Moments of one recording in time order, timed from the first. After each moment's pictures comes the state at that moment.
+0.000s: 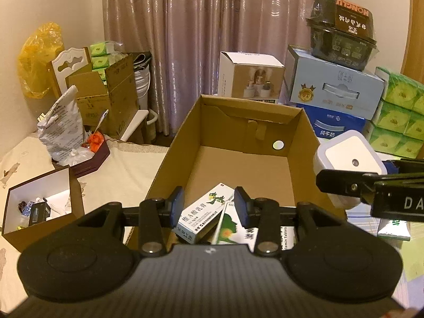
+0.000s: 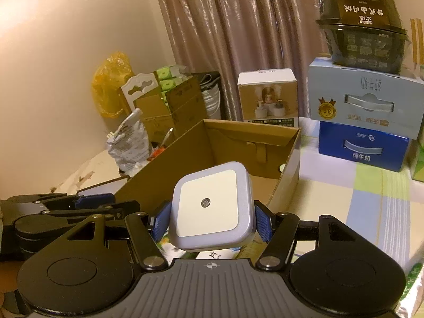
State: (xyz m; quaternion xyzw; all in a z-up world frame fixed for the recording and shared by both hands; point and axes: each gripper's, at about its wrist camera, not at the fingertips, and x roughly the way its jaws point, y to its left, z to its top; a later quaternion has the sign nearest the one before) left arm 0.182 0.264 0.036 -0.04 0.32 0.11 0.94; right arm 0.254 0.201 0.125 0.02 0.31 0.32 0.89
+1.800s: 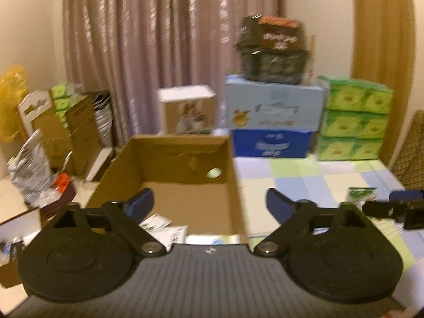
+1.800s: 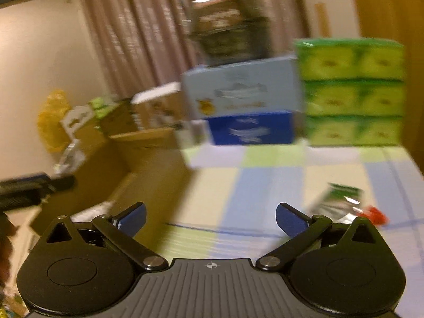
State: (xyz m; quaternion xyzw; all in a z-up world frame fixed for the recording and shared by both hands) left arm 0.182 0.164 0.061 0.00 0.24 0.02 0.97; right arm 0.222 0.027 0.115 0.09 0.30 0.17 0.93
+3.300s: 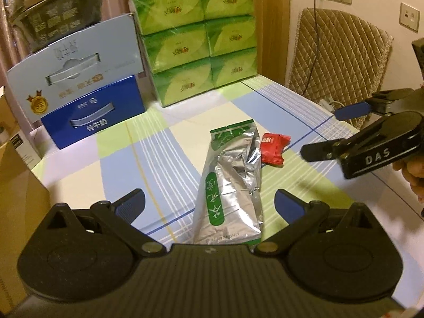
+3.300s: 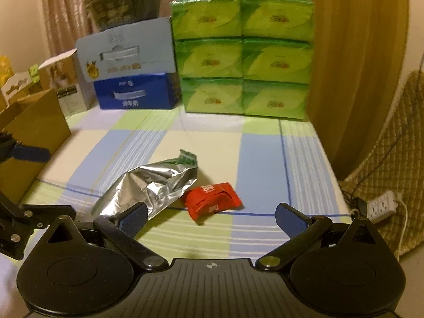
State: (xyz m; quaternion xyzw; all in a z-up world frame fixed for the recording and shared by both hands) left arm 0.284 -0.050 -0.032 0.14 0.35 -0.24 0.90; right arm 0.255 -0.134 0.052 0.00 0.35 0.07 0.93
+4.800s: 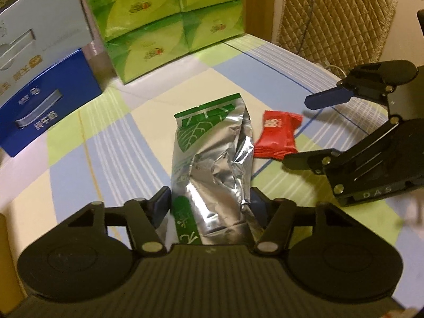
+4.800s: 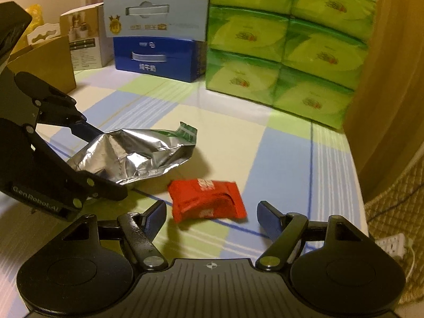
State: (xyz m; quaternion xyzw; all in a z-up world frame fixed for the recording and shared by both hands) left arm 0.358 -0.098 -0.088 0.18 0.41 -0.26 0.85; right arm 0.302 -0.133 0.003 -0.10 0.36 0.15 0.91
